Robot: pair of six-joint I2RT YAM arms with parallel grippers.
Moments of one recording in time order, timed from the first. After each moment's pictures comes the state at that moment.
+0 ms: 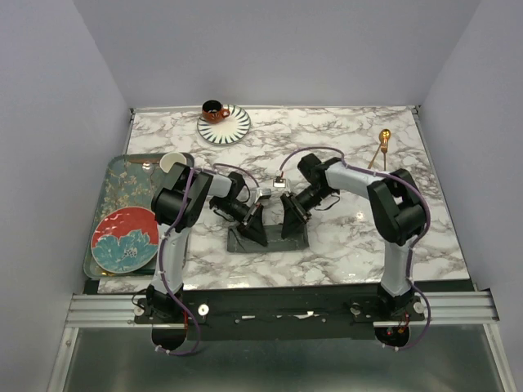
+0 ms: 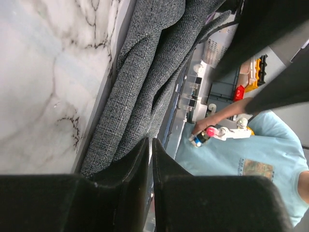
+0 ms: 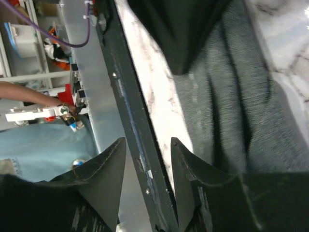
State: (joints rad) left arm -0.41 2.18 1.18 -0.73 1.25 0.18; right arm 0.50 1.95 1.30 -0.88 -1.08 -0.27
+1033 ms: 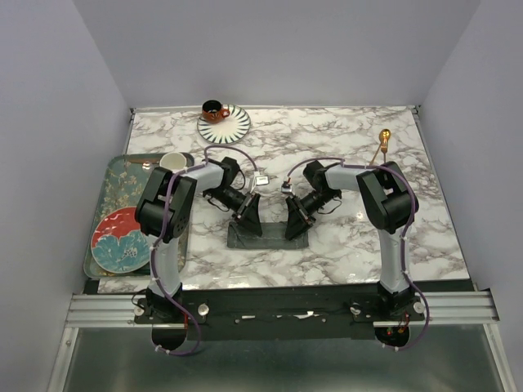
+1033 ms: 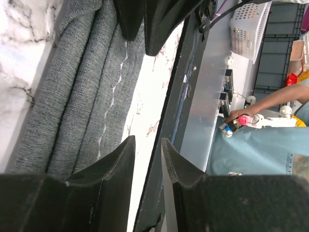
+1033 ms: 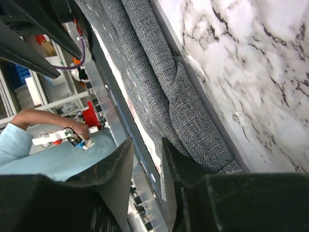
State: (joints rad) left arm -0.39 2.01 1.25 -0.93 1.16 0.39; right arm 0.44 2.13 1.28 -0.81 -1.05 -0.15
